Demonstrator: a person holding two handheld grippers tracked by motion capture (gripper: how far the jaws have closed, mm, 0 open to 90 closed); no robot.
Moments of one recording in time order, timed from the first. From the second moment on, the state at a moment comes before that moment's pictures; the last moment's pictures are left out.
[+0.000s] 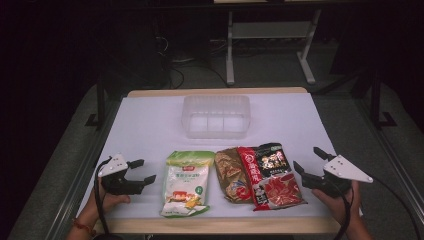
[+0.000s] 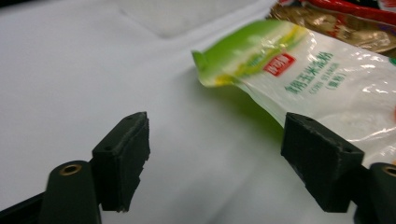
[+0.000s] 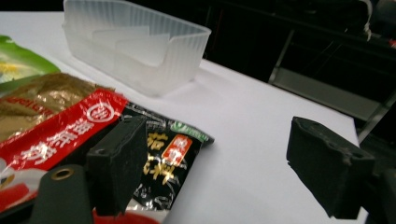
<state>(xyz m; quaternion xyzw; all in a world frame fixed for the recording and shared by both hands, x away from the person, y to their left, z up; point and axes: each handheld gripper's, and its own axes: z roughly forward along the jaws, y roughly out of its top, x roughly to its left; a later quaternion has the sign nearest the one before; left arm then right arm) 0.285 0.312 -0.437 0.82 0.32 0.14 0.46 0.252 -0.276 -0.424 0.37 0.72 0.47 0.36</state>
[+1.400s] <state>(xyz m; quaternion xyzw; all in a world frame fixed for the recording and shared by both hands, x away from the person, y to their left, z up) 0.328 0.209 -0.454 0.84 0.30 -0.08 0.45 0.261 -0.272 -0.437 0.38 0.75 0.45 0.30</state>
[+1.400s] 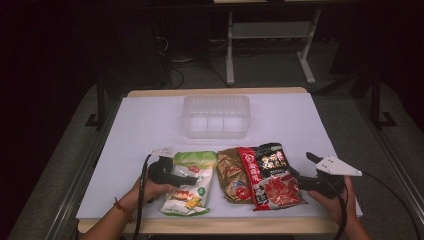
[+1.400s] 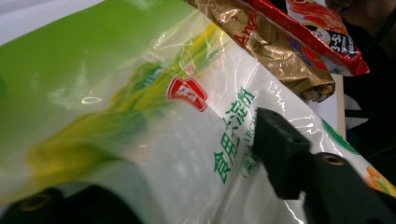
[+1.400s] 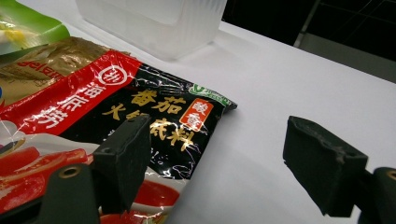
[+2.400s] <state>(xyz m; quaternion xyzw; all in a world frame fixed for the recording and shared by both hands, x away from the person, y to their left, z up) 0.280 0.224 -0.398 0.79 0.25 0.04 0.56 0.267 -0.275 -0.437 0.39 0.75 0.44 0.30</state>
